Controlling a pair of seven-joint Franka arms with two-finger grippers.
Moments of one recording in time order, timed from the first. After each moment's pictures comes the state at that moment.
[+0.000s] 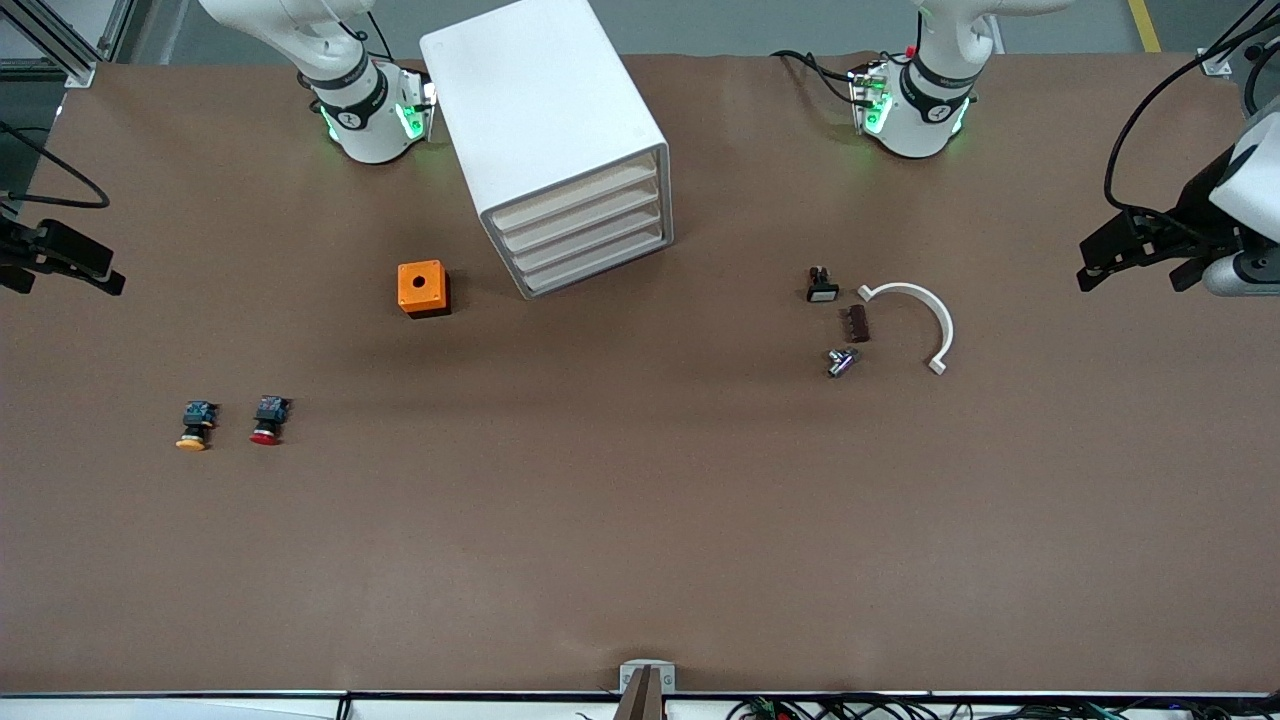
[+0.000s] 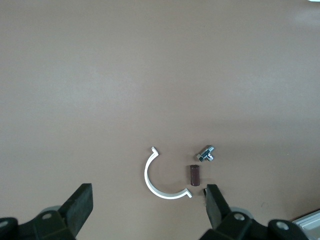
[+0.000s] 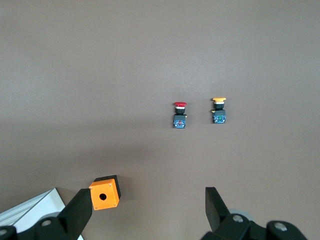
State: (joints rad) left arm -0.05 0.00 -0.03 -1.55 -0.01 1.64 -0.07; right arm 0.13 0.05 -0.22 -1.48 0.02 1.53 -0.04
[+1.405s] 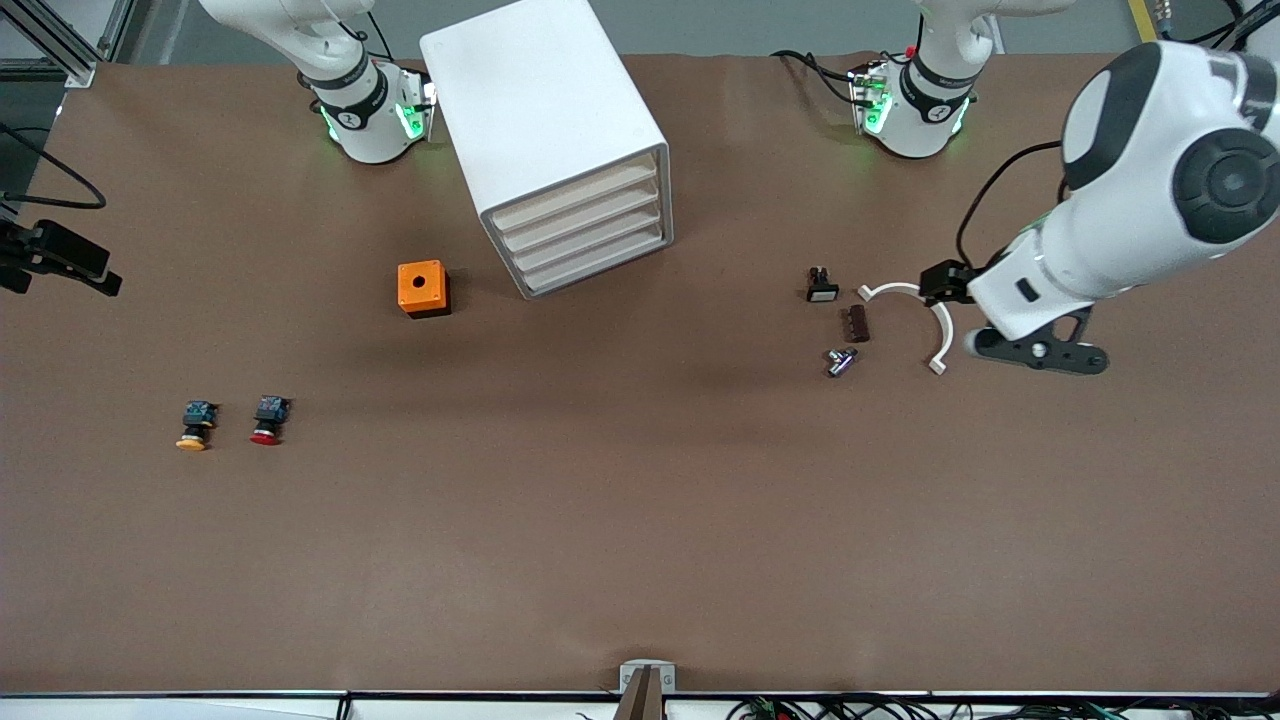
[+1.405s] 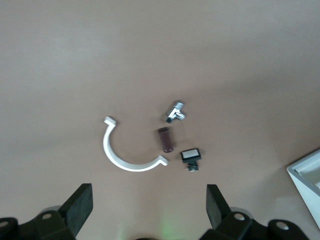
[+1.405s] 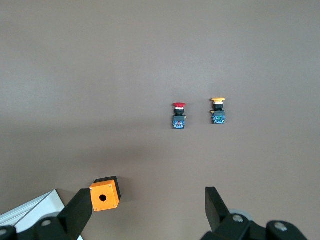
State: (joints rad) left arm -0.08 0.20 -0.22 -1.58 -0.03 1.57 -0.07; right arm 0.13 0.05 -0.22 -1.47 0.02 1.54 -0.04
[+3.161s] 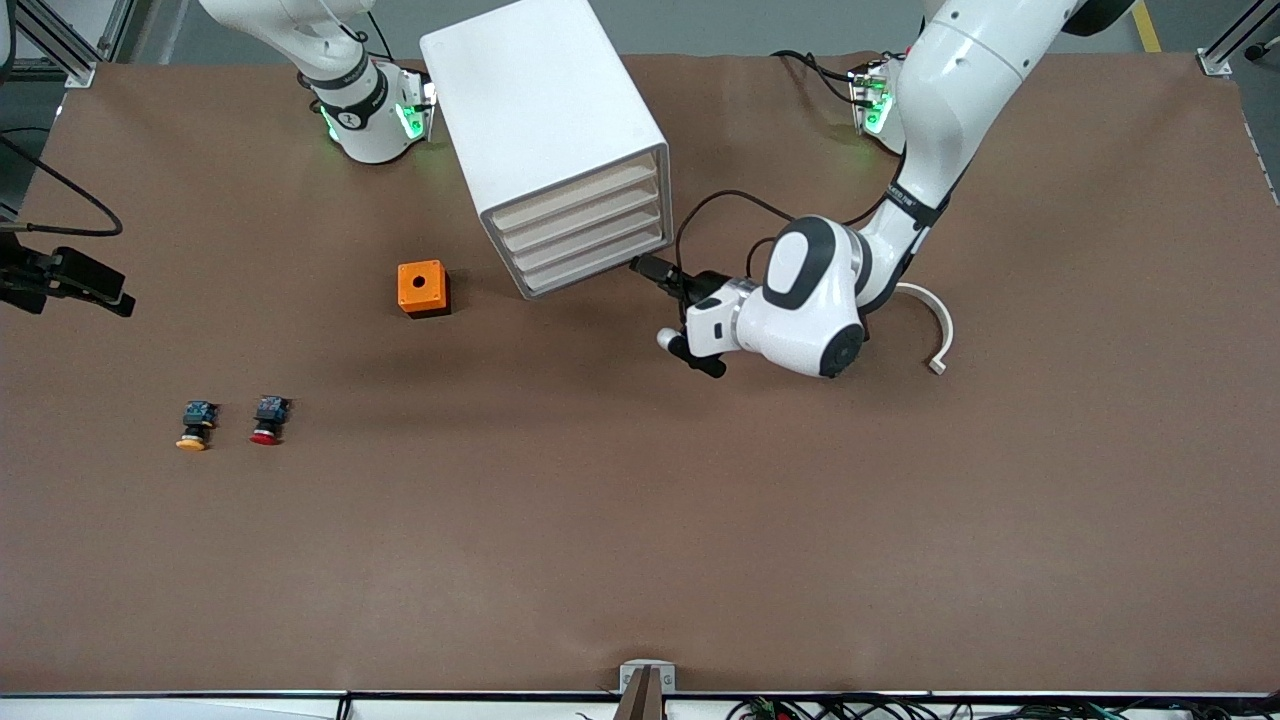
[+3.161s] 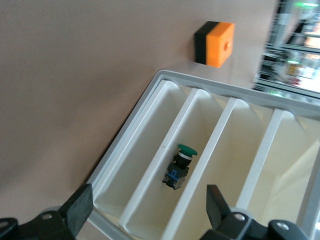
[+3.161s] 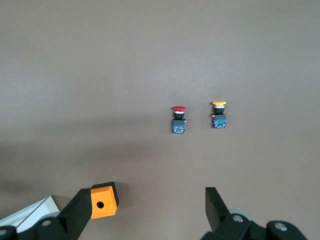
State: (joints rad) left arm -0.28 0.63 -0.34 -1.76 -0.95 1.96 0.42; right arm 0.13 0.09 -0.22 -1.48 0.02 1.57 -0.03
